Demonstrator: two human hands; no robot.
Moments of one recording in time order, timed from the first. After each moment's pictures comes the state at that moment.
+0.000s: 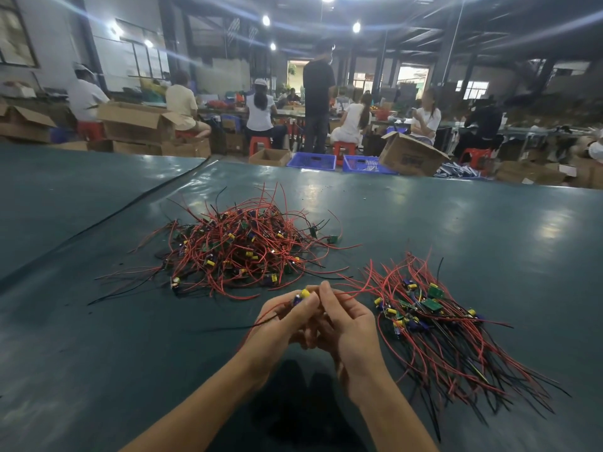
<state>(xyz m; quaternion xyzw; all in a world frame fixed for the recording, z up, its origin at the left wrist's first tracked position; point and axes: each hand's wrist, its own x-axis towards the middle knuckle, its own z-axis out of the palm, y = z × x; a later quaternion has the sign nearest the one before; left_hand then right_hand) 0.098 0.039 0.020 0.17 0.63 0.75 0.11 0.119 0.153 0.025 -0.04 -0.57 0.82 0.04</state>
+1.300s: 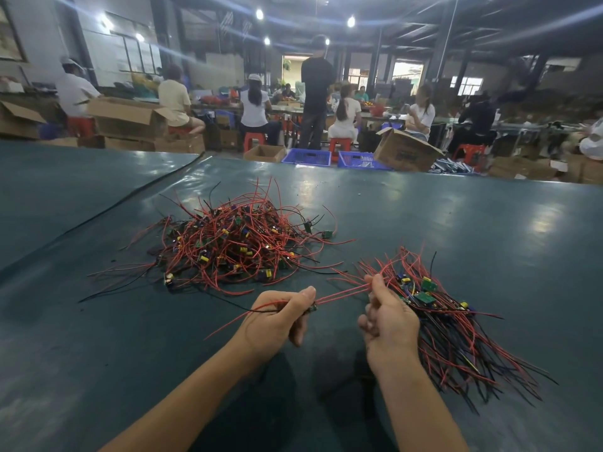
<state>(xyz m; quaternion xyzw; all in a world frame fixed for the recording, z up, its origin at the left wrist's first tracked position) 0.083 0.039 0.004 0.23 0.72 0.65 0.03 0.095 0.199 0.012 -0.24 -0.45 0.84 0.19</state>
